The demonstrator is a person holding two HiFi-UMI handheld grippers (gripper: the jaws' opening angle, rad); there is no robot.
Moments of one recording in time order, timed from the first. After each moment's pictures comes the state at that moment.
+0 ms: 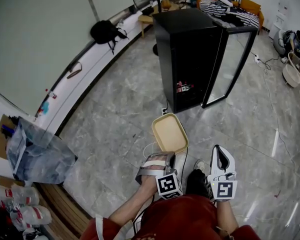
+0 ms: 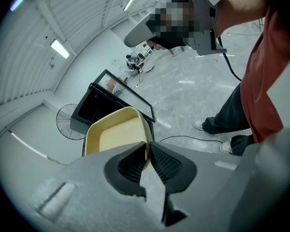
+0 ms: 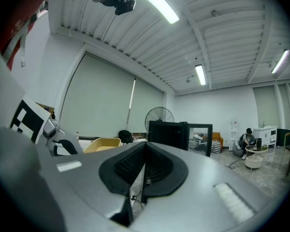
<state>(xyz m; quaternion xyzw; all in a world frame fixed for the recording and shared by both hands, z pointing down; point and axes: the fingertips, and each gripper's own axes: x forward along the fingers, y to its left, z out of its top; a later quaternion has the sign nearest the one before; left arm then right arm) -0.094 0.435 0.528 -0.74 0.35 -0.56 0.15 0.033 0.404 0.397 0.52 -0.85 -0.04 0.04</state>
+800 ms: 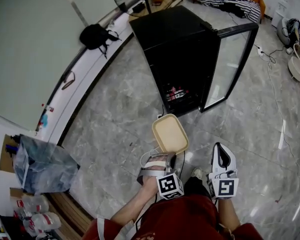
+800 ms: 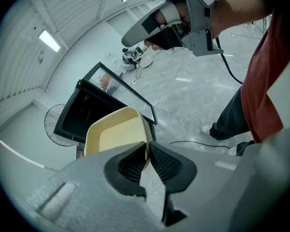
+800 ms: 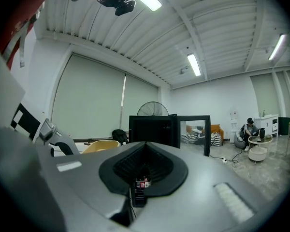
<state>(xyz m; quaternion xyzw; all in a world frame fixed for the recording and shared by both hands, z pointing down) -0.019 0.258 0.536 -0.73 0.32 -0.58 0.13 0.119 0.211 0.413 0.53 -0.85 0.01 0.04</state>
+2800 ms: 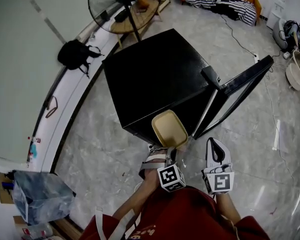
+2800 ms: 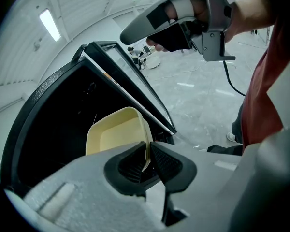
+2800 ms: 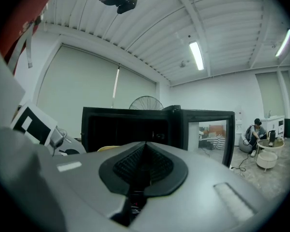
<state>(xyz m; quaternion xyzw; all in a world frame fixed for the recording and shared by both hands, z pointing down) -0.027 -0.112 0.559 -0.76 0.30 -0.56 0.10 0.080 -0.142 0.421 0.53 -0.85 0.00 0.04</state>
